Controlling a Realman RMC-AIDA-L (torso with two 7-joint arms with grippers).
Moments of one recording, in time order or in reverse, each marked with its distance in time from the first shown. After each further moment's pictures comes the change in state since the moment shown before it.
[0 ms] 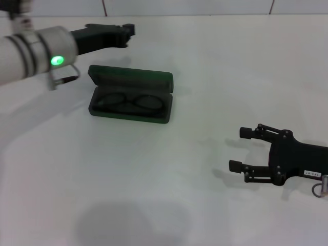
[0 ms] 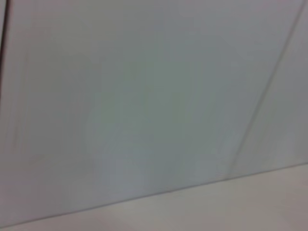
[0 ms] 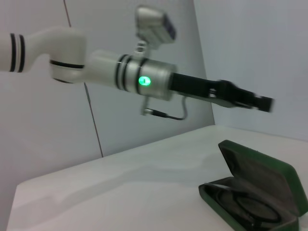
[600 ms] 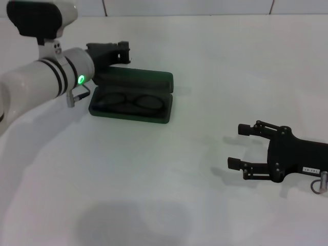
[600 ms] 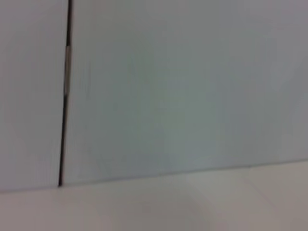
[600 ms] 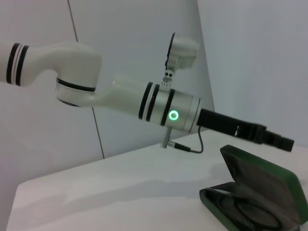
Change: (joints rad) left arm 0.003 -0.001 0.391 -0.116 -0.326 -0.497 0.093; right arm 0.012 0.000 0.001 -0.004 0.000 -0.001 -0.005
